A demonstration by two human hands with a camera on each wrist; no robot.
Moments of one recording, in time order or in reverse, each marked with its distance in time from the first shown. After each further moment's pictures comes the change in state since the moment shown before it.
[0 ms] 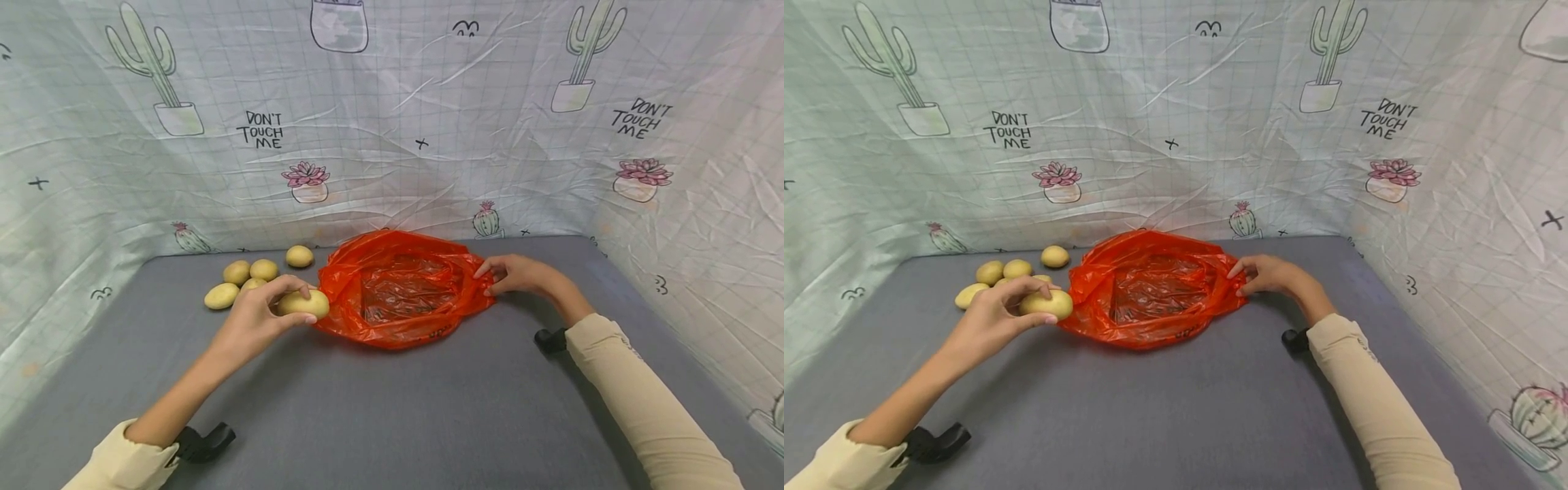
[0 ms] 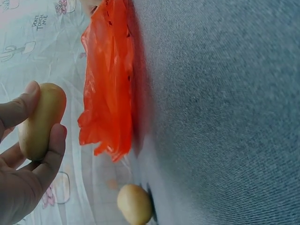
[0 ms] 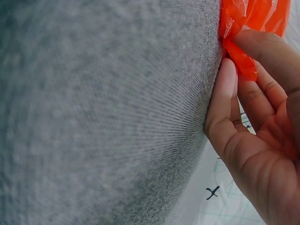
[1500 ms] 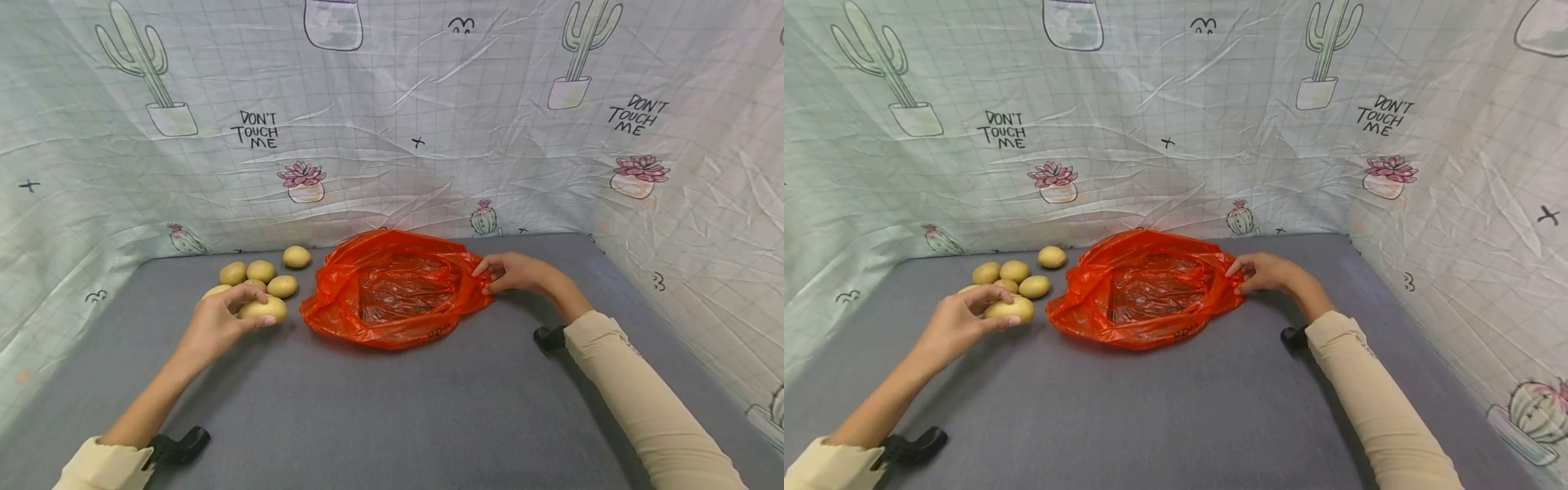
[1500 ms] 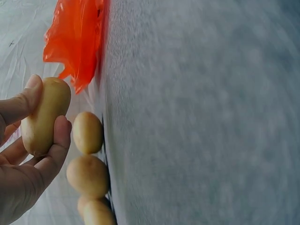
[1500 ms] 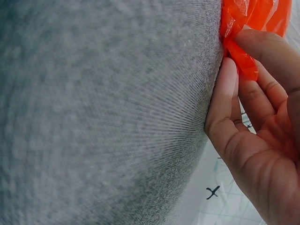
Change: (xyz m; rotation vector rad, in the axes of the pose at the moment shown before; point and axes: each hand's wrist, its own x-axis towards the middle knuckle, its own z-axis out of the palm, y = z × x) left_hand -0.020 -0.059 -0.023 0.079 0.045 -0.192; right_hand 0.000 -0.001 0.000 0.019 0.000 -0.018
